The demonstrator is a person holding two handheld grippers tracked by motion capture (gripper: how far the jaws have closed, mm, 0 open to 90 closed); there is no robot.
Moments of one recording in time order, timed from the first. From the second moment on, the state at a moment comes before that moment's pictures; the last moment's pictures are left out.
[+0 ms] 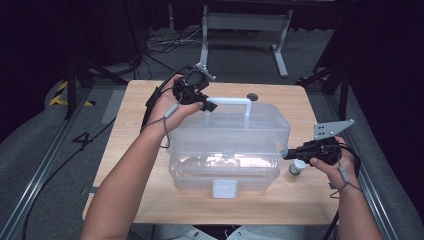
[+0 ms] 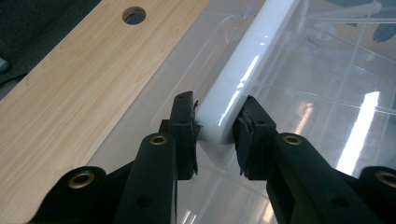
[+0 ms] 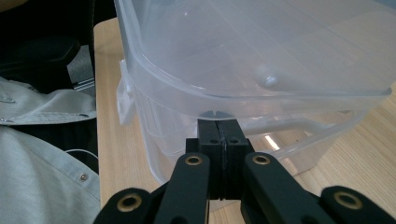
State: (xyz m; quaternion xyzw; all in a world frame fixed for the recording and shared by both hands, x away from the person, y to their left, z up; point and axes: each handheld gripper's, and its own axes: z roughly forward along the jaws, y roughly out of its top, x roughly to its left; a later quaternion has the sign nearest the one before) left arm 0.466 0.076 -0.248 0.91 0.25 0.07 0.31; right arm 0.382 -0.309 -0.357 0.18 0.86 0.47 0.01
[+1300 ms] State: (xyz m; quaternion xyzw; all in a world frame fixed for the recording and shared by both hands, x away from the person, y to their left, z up) left arm 0.418 0.134 -0.221 0.85 0.29 0.12 0.42; right arm 0.390 -0.305 -0.338 0.21 0.84 0.49 0.05
